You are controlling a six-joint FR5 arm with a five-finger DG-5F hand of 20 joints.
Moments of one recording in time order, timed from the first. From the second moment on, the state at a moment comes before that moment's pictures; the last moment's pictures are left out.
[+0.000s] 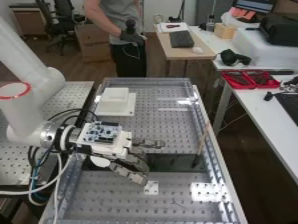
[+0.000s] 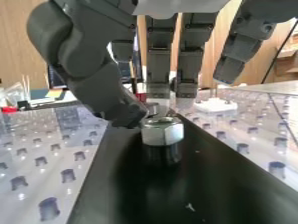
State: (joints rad) arm 1.35 -2.07 -2.09 -2.21 -1.65 -0.70
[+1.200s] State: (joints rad) arm 1.35 -2.05 -2.12 -2.17 -1.63 -0.69
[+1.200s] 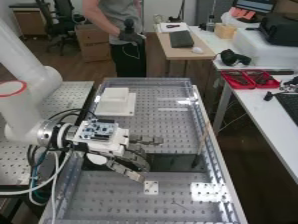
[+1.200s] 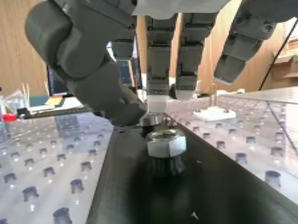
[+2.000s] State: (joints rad) arm 1.36 -2.07 -2.13 -2.13 -1.61 -0.69
